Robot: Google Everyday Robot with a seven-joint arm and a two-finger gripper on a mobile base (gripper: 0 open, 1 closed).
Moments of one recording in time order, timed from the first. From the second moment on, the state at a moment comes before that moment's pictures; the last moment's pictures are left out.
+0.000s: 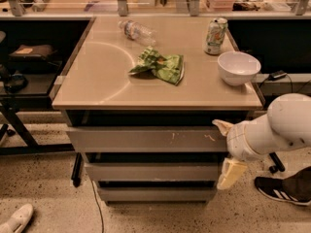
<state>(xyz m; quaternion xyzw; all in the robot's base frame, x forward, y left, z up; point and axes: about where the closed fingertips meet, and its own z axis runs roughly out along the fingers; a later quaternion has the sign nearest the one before) 0.463 -0.189 0.703 -0.67 0.70 0.04 0.25</state>
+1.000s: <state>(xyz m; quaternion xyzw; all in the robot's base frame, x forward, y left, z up) 0.524 -0.150 0.640 -0.70 0.65 0.05 0.28</state>
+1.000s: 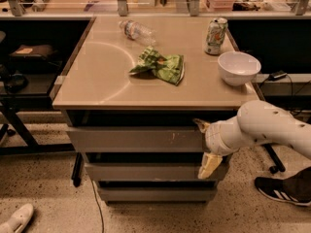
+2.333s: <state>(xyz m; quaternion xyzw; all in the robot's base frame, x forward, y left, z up) 0.524 -0.158 0.638 -0.70 0.65 0.06 0.29</state>
